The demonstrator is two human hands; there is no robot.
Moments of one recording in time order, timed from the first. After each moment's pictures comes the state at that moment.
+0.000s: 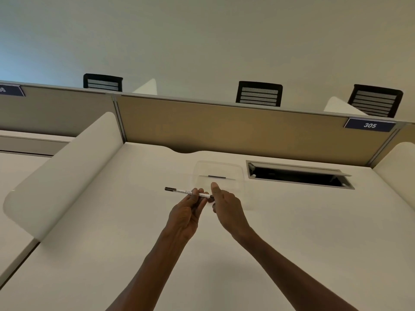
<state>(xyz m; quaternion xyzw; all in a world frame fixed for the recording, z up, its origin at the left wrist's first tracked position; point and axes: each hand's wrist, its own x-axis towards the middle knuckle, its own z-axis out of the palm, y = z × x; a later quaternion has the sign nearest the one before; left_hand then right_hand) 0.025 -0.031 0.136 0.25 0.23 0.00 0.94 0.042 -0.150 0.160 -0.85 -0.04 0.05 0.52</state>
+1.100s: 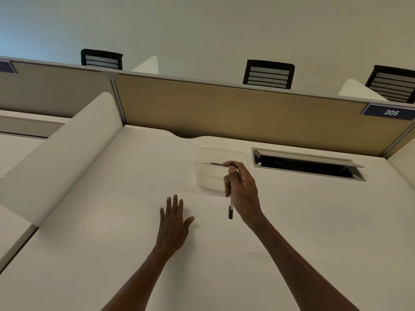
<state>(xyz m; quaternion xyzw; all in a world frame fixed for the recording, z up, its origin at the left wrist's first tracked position) 0.026 0.015 -0.020 0.96 0.08 0.04 0.26 0.077 -0.171 0.153 -0.74 -0.14 -0.07 0.65</state>
